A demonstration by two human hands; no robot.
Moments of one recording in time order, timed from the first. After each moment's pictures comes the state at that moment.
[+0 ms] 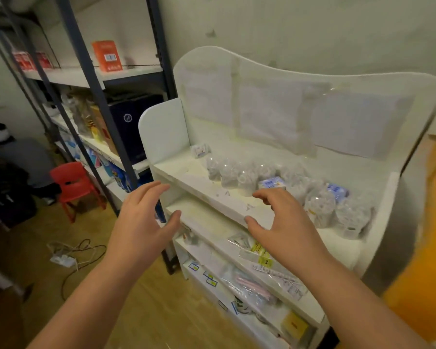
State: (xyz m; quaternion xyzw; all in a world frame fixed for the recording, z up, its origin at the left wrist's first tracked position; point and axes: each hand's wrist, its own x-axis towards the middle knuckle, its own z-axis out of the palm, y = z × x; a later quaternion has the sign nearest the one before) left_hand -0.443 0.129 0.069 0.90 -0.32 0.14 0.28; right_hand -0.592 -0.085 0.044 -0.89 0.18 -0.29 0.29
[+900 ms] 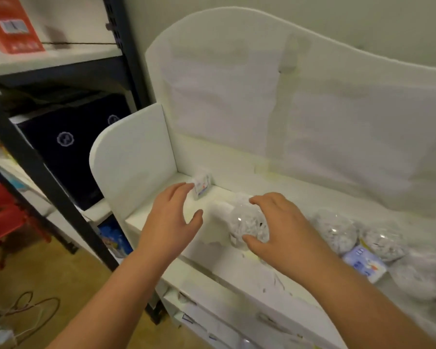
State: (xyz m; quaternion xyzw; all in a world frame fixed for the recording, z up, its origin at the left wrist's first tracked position) left_hand -0.090 -0.050 0.004 0.84 -0.44 0.05 0.30; right_hand -0.290 -0.181 0.027 -0.94 0.25 -0.17 0.18
